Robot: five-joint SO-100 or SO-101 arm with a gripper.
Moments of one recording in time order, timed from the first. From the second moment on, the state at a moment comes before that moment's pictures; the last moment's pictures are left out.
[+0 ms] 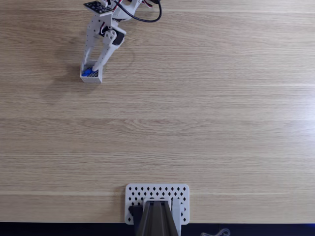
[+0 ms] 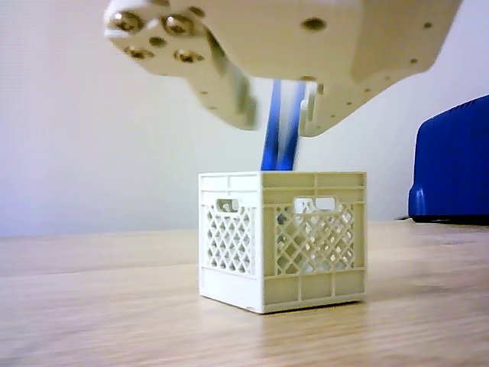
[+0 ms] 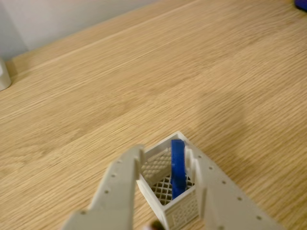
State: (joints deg) arm 31.6 92.0 152.5 -38.0 -88.0
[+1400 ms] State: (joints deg) arm 19.7 117.2 152.5 -9.5 -56.2
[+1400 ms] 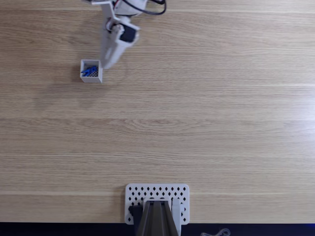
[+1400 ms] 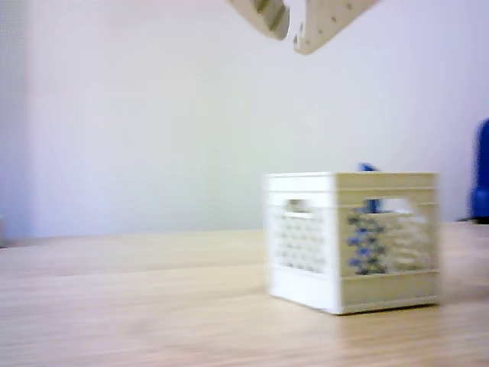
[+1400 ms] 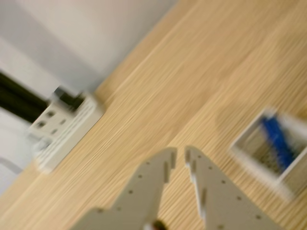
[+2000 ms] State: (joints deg) arm -3.5 161.2 152.6 46.8 -0.9
